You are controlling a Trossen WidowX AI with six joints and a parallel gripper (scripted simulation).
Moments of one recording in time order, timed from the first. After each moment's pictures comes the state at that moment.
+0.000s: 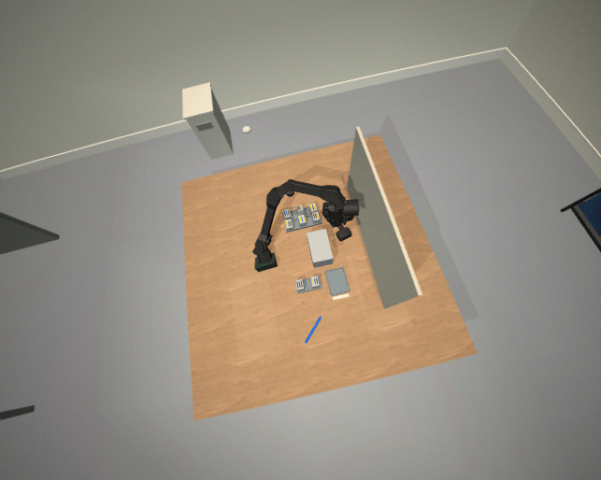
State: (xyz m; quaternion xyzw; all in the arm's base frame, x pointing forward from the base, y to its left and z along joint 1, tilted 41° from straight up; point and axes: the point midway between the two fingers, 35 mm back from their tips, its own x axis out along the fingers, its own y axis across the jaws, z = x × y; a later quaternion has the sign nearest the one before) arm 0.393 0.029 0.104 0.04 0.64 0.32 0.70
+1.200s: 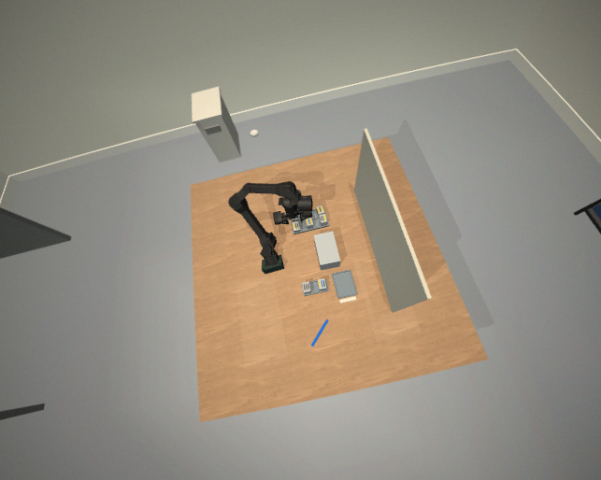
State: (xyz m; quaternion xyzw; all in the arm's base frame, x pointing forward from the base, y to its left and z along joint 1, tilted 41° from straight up) arm 0.151 0.096 0.174 -0.31 0.28 0.71 0.57
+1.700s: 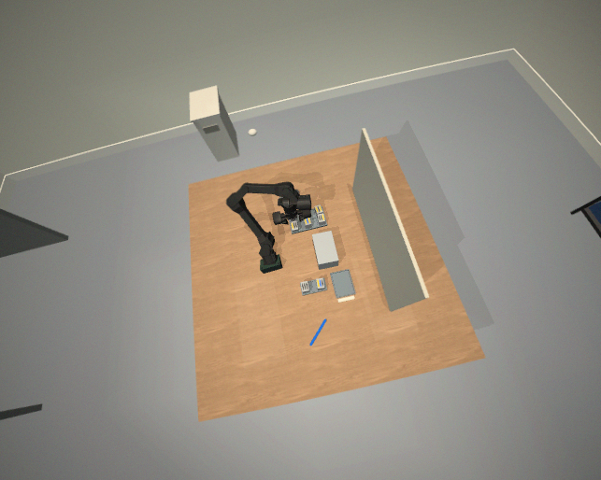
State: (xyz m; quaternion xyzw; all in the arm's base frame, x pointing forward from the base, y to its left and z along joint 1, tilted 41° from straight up) arm 0.153 0.103 0.167 -0.31 0.28 0.71 0.57
